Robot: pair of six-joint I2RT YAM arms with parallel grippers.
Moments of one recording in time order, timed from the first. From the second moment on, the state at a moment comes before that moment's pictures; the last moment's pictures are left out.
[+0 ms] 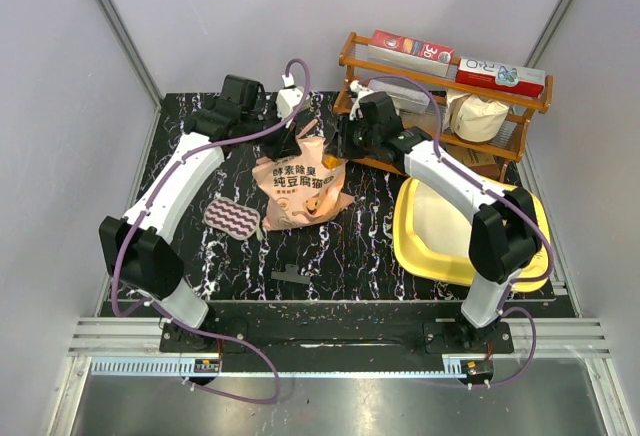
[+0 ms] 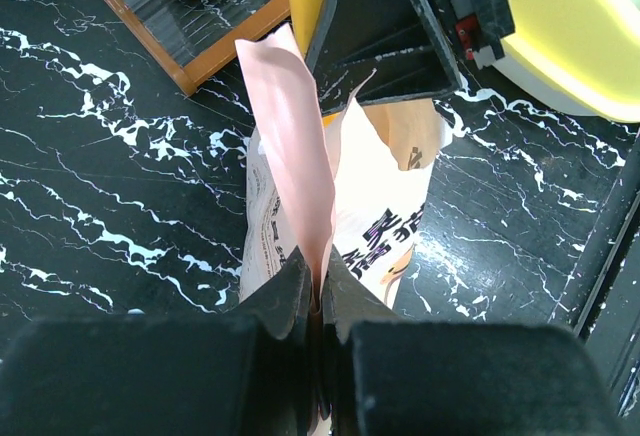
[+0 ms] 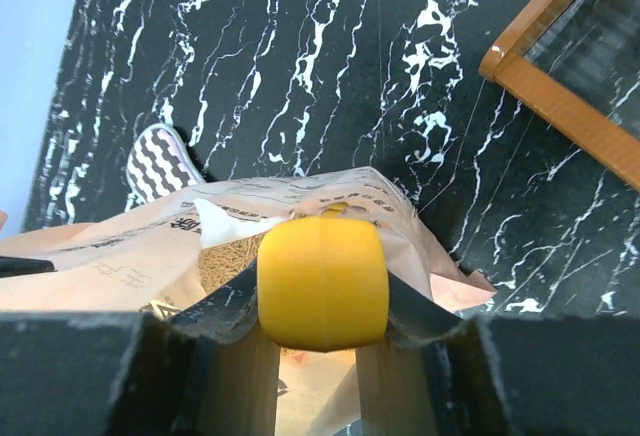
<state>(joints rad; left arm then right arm) -0.37 1.61 1.62 -0.77 0.61 0.38 0.57 1.78 1.52 -0.33 -0.18 0.44</state>
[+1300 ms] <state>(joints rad) -0.40 1.61 1.65 -0.83 0.54 0.54 0.30 1.68 1.19 0.12 -0.56 1.21</state>
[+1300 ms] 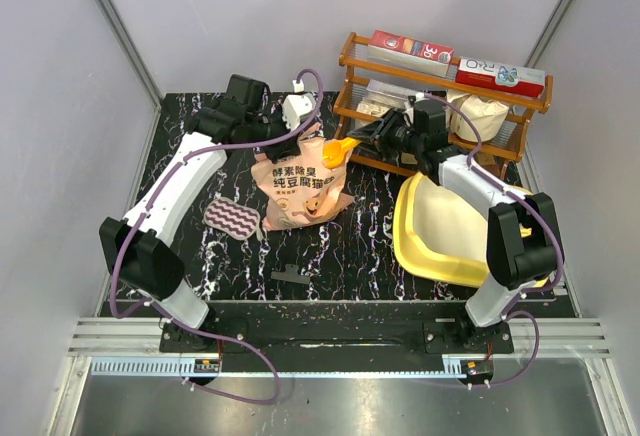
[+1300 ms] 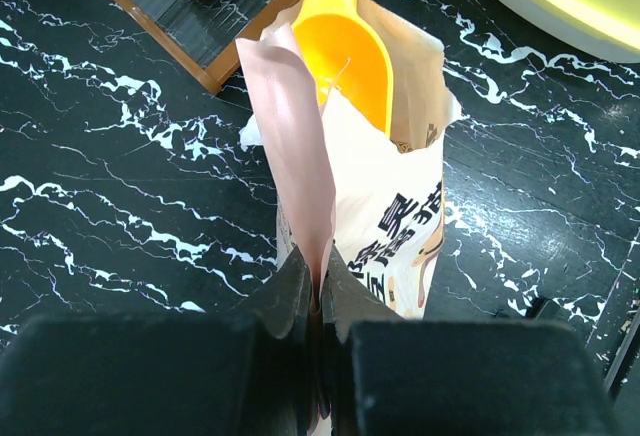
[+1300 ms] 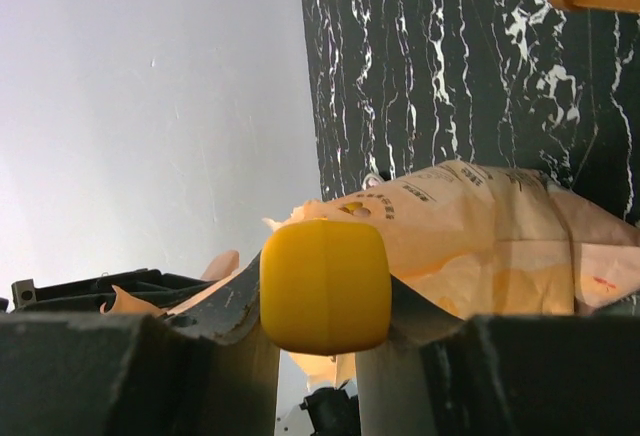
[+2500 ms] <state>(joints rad) -0.41 1.60 1.65 -0.84 0.52 0.64 0.13 1.71 1.01 0.57 -0.79 1.43</state>
